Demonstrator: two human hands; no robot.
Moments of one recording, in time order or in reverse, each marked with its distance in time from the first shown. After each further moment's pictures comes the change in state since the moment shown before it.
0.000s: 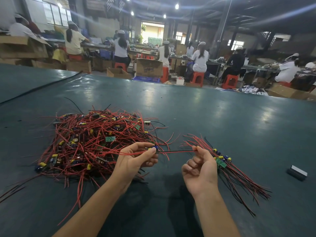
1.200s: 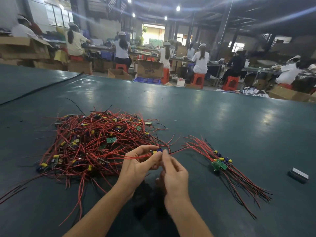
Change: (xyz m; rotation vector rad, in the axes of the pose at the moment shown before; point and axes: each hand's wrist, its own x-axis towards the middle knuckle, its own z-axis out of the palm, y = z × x) left_hand -0.007 -0.009 0.009 0.077 0.028 0.074; right_hand -0.028 0.065 0.015 -0.465 -0.083 -0.137
